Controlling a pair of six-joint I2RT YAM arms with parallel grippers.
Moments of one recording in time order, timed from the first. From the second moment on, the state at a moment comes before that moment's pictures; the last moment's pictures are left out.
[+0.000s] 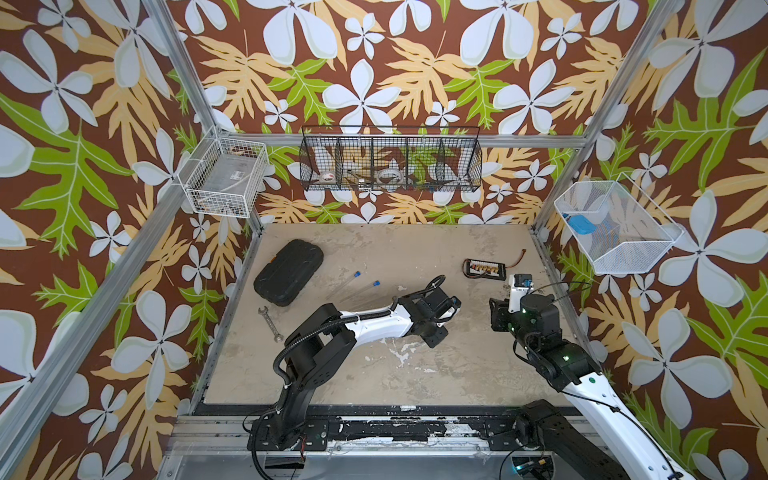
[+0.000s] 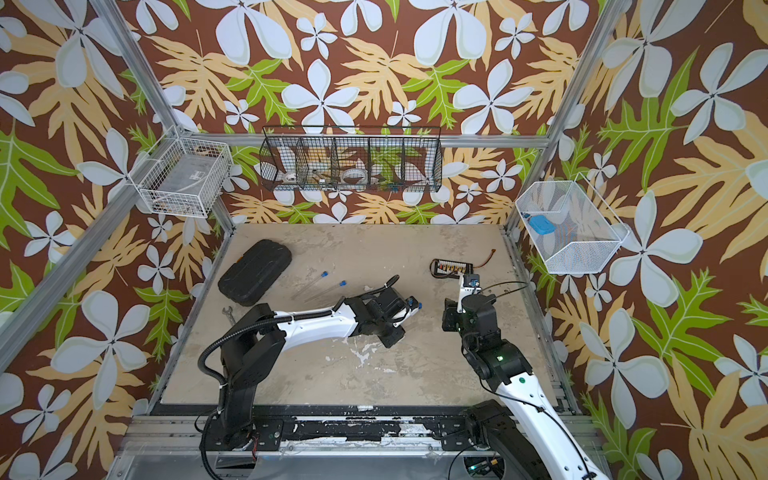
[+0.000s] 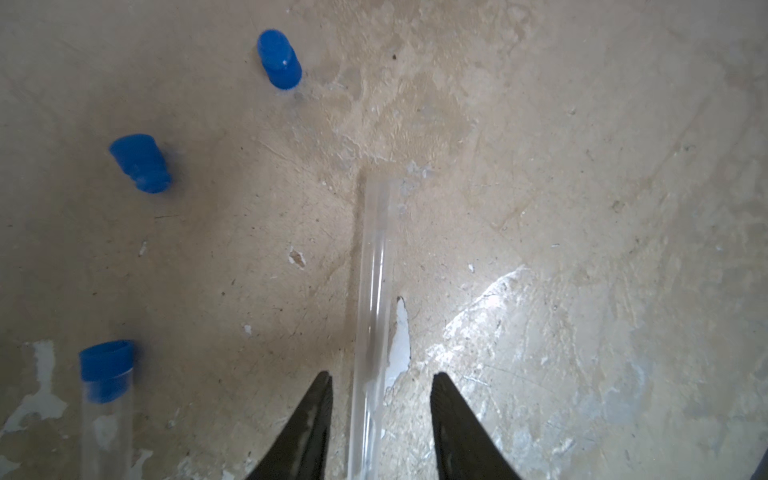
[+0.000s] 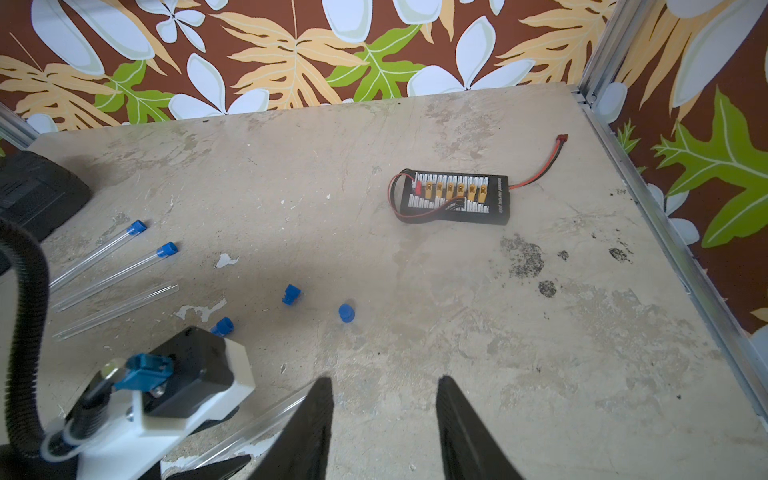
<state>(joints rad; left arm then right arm) -0.98 2.01 1.41 -0.46 0.02 -0.04 0.31 0.74 0.65 -0.43 0.20 0.26</state>
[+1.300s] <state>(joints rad) -0.99 1.81 1.16 -0.31 -0.04 0.04 0.31 0.73 0.65 -0.43 0.18 0.32</state>
